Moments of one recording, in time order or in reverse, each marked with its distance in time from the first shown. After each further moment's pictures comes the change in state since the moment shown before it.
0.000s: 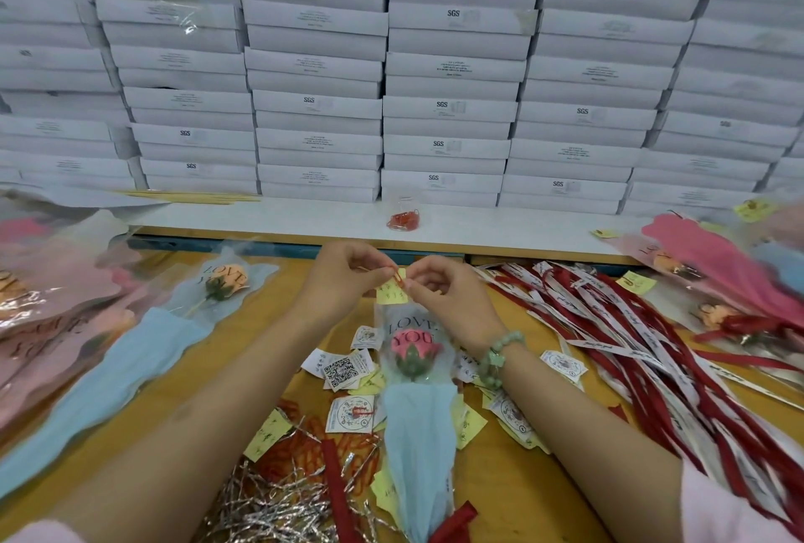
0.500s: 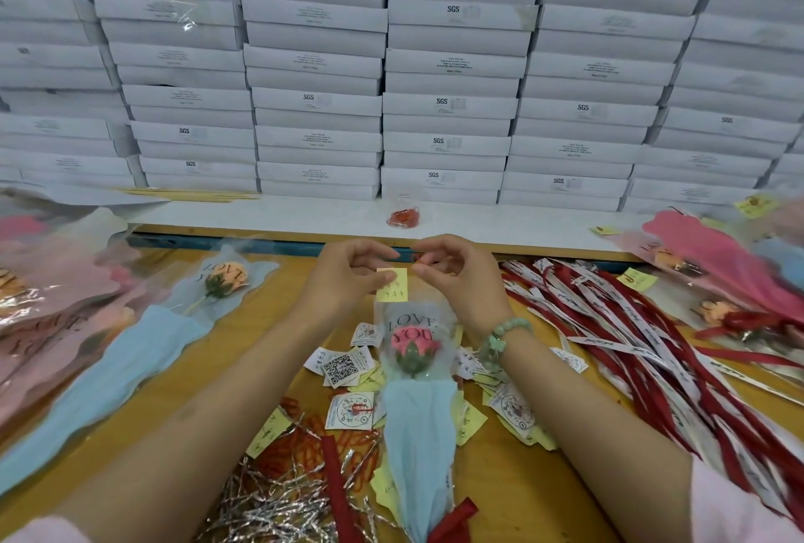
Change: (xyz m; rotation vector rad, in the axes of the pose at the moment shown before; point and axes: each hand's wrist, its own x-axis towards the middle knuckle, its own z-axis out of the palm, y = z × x) left_hand 0.002 -0.010 0.003 -0.023 0.004 0.040; right_hand 0.008 -0.006 -0.011 -0.060 0.122 -0.039
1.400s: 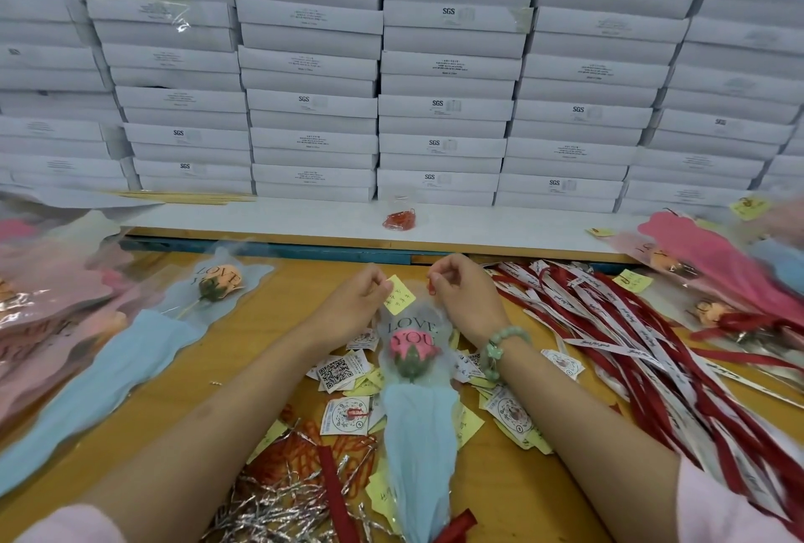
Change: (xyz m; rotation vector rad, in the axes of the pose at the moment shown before) left_hand 0.003 -0.028 0.013 0.159 -0.276 -0.105; right_hand 0.003 0.020 0.001 -0.208 0.013 0.184
